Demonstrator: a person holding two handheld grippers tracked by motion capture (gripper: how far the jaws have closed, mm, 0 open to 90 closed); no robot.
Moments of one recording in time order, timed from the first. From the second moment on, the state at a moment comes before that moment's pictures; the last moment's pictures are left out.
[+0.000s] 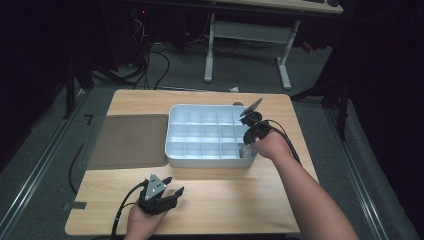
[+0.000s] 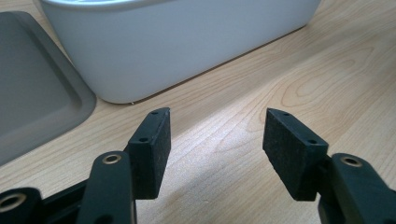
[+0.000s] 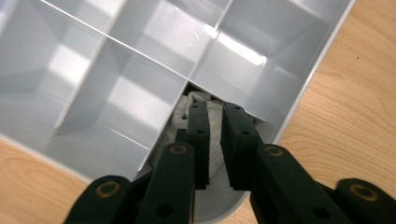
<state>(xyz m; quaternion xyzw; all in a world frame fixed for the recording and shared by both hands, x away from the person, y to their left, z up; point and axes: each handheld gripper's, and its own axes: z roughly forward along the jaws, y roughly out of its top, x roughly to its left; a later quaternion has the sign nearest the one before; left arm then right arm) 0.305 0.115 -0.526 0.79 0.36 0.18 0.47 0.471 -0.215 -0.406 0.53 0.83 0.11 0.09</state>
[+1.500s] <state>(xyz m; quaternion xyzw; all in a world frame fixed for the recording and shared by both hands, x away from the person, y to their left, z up) 0.300 0.109 -0.522 0.79 0.36 0.17 0.47 0.279 -0.264 -0.517 0.47 0.72 0.45 0.25</state>
